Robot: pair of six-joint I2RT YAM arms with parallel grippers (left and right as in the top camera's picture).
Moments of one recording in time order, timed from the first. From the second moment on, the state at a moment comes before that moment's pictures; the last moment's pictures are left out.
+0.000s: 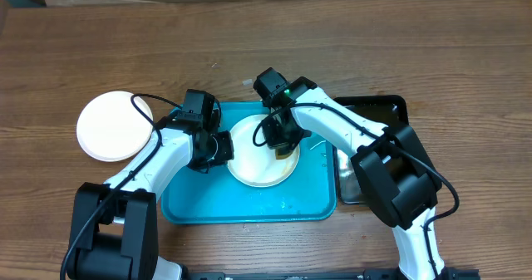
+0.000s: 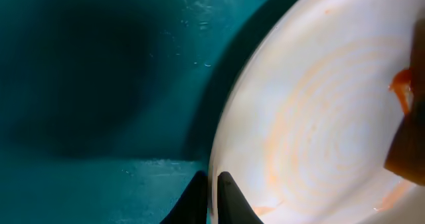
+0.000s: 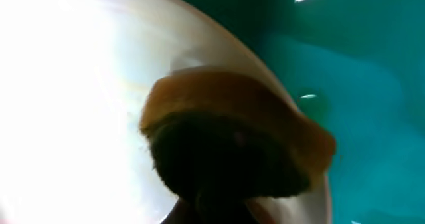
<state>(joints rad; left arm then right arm) -0.19 1.67 0.92 -0.63 0.21 -0.37 0.66 2.18 1.62 -0.91 -0.14 0.36</state>
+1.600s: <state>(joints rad) -0.19 1.67 0.92 -0.64 0.21 -0.36 0.13 2.13 1.64 -1.30 -0.08 0.28</state>
